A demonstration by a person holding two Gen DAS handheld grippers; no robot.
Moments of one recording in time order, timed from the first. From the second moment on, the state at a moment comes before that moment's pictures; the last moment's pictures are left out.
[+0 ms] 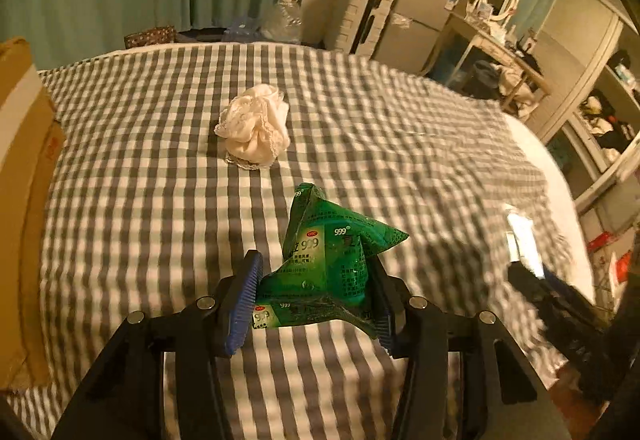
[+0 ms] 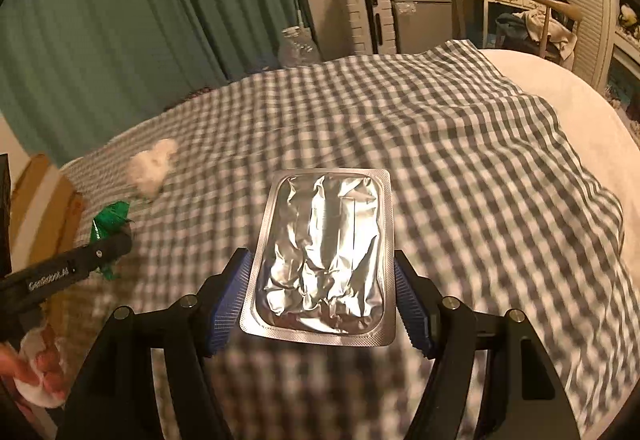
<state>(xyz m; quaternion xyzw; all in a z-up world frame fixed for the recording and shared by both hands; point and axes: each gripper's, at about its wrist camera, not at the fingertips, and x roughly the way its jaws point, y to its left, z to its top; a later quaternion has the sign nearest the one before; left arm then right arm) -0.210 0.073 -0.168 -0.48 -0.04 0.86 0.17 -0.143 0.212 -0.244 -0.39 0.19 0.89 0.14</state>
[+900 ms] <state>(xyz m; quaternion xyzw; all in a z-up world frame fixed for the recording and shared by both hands) -0.163 -0.153 0.047 -0.36 -0.02 0.93 0.09 -0.175 -0.077 -0.023 -0.27 0.01 0.96 -0.04</state>
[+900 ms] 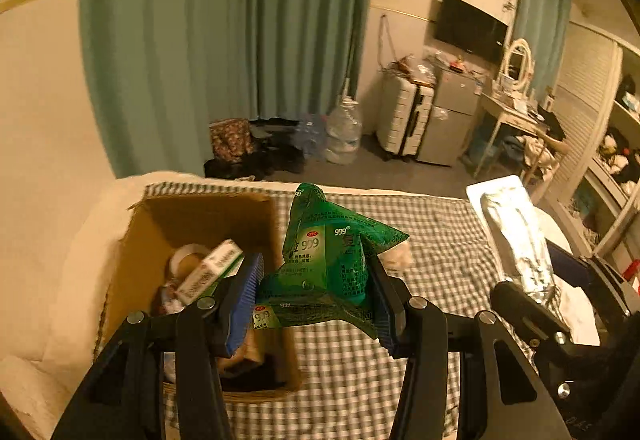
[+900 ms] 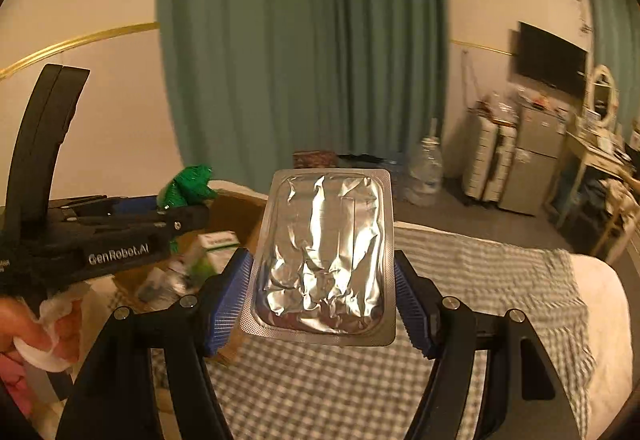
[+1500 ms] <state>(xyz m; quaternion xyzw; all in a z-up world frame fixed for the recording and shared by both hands) -0.206 -0.265 -0.062 -0.40 -0.05 0.92 0.03 -0.321 -0.163 -0.099 -0.30 0.10 0.94 -0.16</state>
